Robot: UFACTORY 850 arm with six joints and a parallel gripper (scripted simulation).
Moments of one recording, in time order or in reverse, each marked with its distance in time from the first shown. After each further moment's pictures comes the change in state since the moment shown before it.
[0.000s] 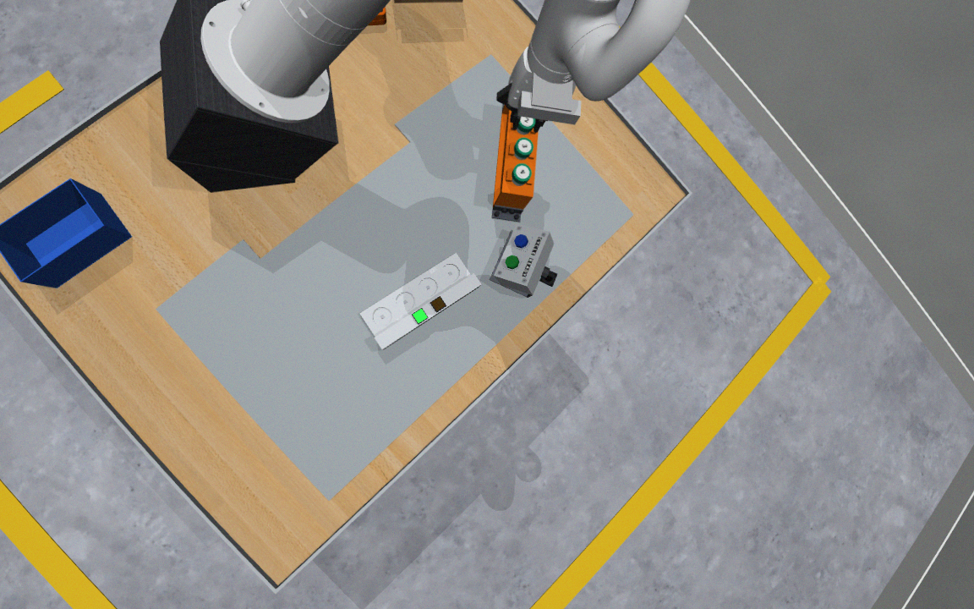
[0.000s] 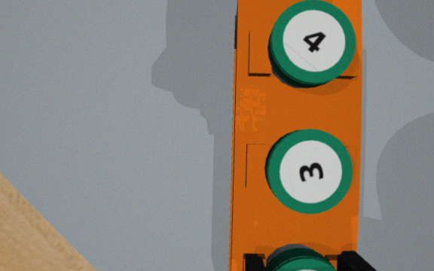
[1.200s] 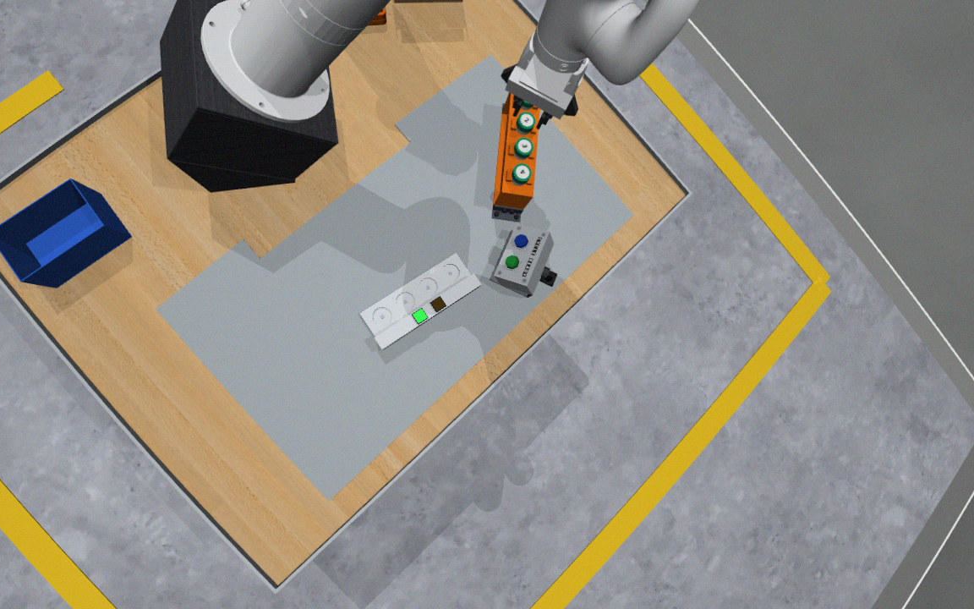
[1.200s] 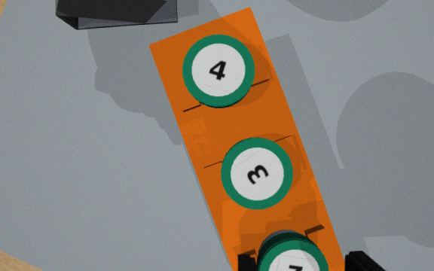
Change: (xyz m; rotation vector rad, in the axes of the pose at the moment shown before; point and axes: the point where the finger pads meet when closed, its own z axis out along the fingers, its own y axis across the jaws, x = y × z) arm 0.001 -0.001 -0.027 -0.006 -0.003 0.382
